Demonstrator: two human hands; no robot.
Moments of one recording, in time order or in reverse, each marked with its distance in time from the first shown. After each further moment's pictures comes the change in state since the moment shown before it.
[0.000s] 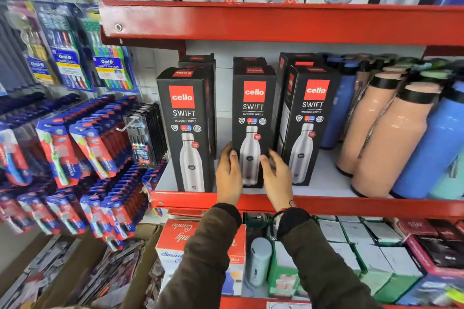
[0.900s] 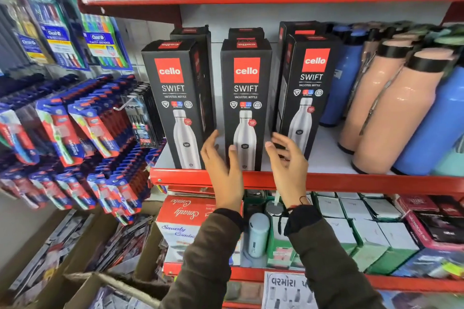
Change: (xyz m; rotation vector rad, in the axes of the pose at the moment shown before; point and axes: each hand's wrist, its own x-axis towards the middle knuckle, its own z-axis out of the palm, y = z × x) left_hand -0.052 -0.011 -0.003 0.004 0.224 0.213; right_hand -0.029 0.011 -0.032 0.082 0.089 -0.093
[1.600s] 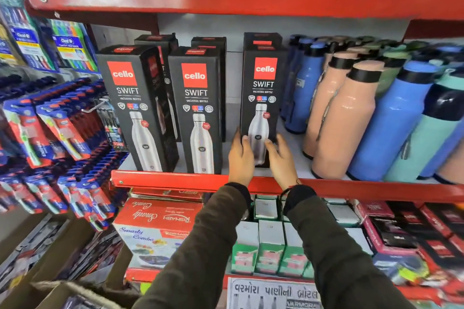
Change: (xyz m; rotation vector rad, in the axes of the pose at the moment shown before) left_hand -0.015 0.014 0.134 0.024 -0.281 -0.240; right_hand 0.071 0.039 -0.077 -0.051 -0.163 0.107
